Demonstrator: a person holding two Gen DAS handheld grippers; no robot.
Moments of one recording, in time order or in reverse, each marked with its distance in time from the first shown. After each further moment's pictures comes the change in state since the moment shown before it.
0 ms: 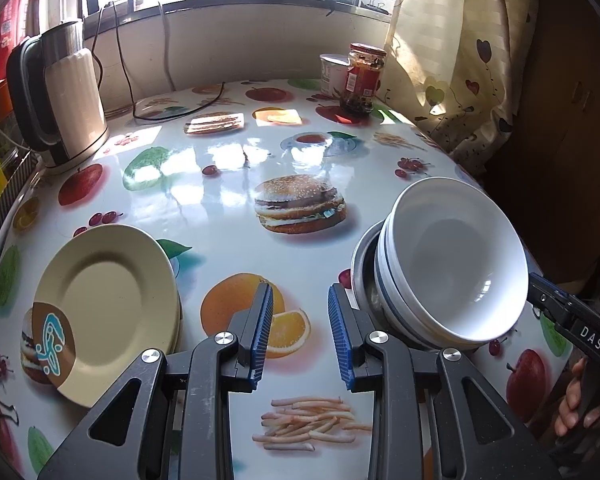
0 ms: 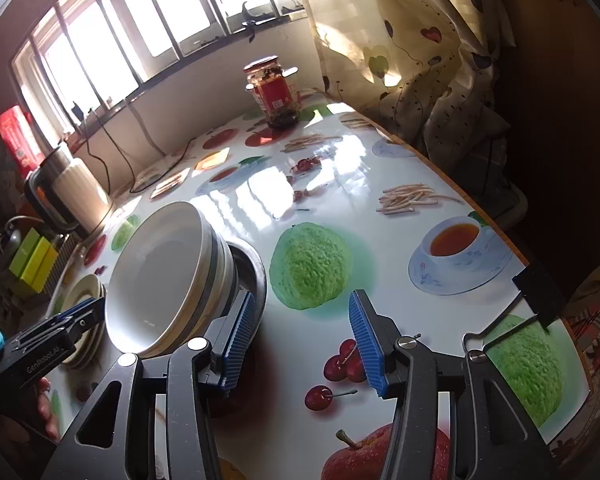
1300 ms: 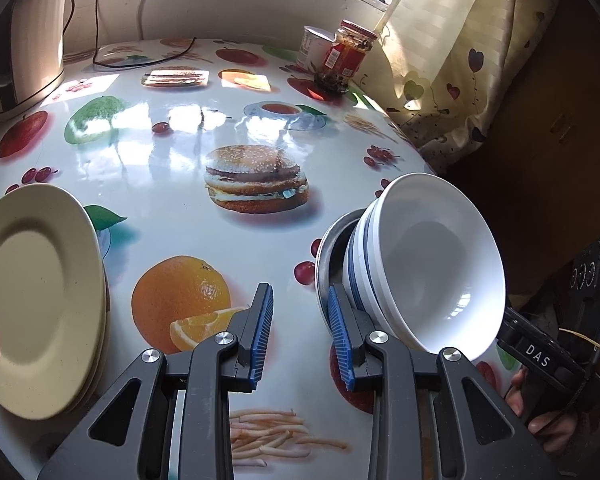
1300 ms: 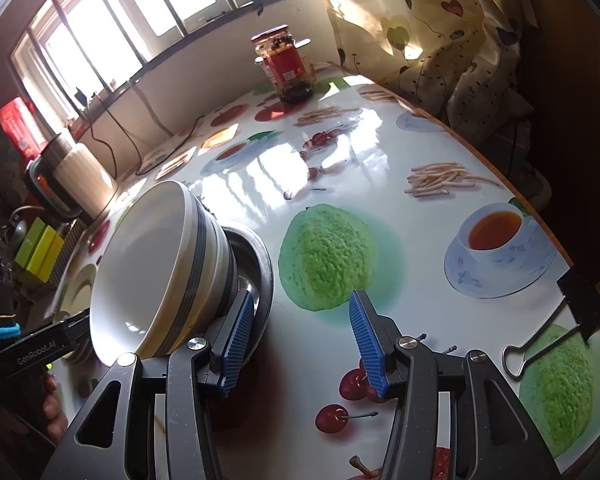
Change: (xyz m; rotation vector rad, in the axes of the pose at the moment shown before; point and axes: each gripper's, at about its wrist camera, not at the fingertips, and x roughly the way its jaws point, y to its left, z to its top) left arm 0.030 0.010 0.003 -0.120 0.100 -0.227; right arm 0.034 0.001 0.004 -0.002 0.076 0.061
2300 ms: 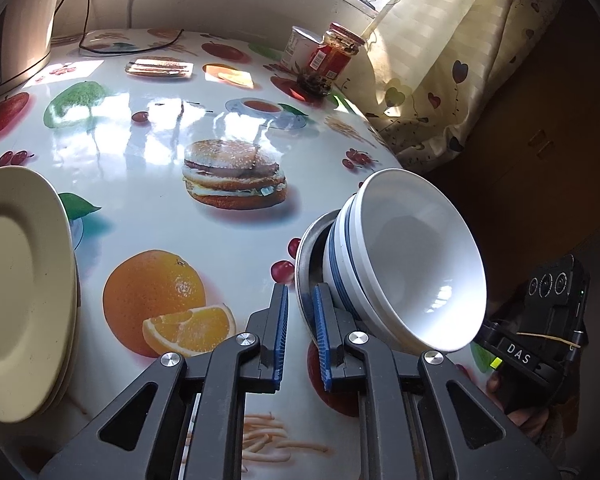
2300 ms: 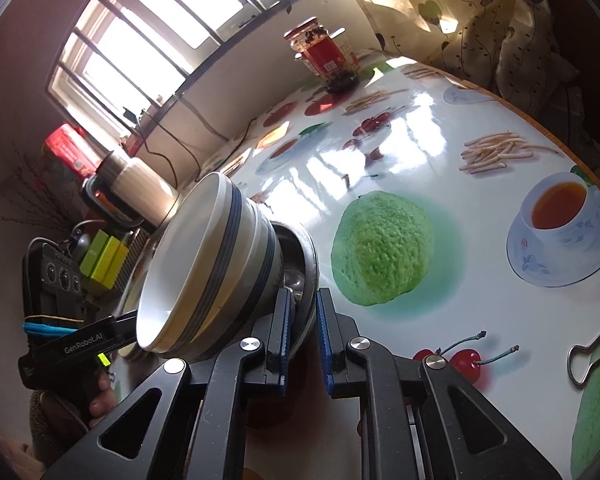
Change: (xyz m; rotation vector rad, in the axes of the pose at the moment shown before) left arm 0.002 0.003 -0.003 -0.020 -0.010 -0.109; right arm 0.007 -0.014 -0.006 0.058 0.013 0.290
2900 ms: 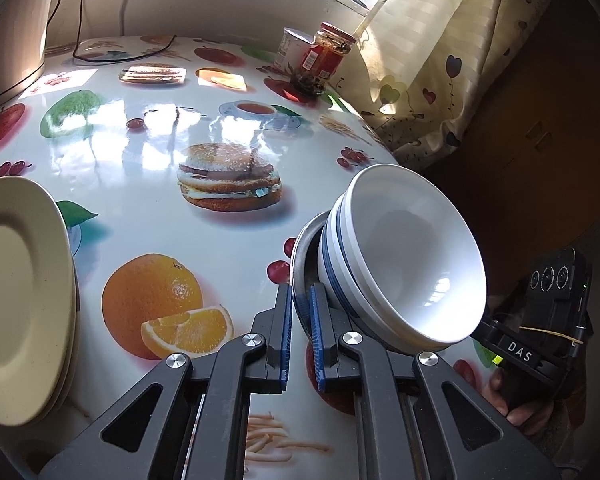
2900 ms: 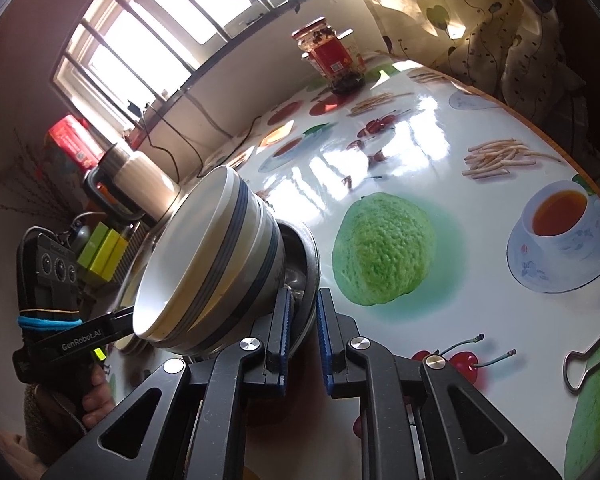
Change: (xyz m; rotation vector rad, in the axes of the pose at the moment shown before) left arm 0.000 -0.002 0.000 0.026 -0.004 0.002; right arm 0.001 0.000 0.001 -0.029 0.001 0.001
